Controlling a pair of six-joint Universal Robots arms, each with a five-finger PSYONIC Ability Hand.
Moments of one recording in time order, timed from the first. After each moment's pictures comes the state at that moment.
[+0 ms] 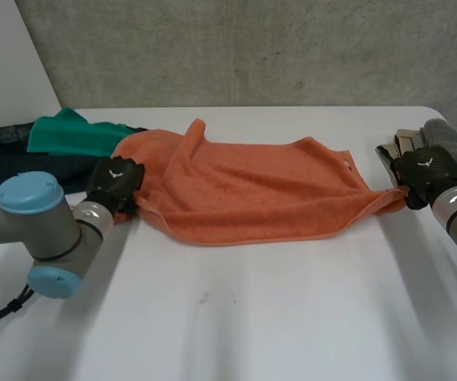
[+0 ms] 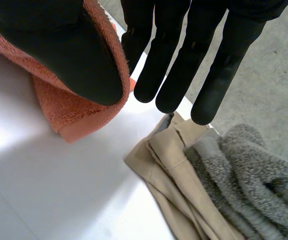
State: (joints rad) left arm 4.46 -2.29 -1.49 3.67 -1.42 3.56; right arm 1.62 -1.05 1.52 -0.24 1.33 2.55; left_hand 0.88 0.88 0.88 0.88 0.71; right_hand 1.11 1.18 1.19 1.20 1.03
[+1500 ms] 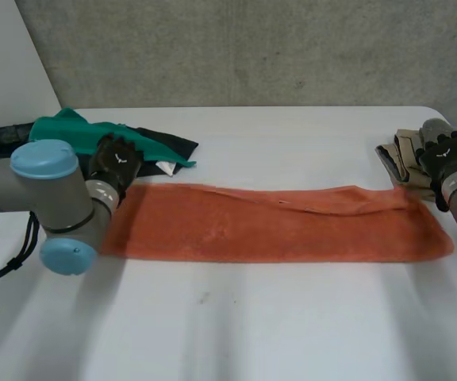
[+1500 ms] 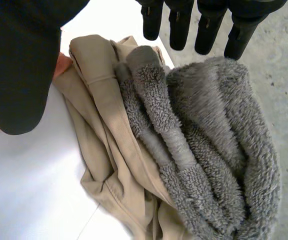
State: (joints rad) left arm 4.39 -2.32 -1.26 3.44 -1.60 3.99; right arm 1.62 -0.82 1.17 -0.11 1.56 2.27; left_hand 0.23 0.25 0.25 0.24 0.07; right_hand 0.23 0.22 0.22 0.22 0.05
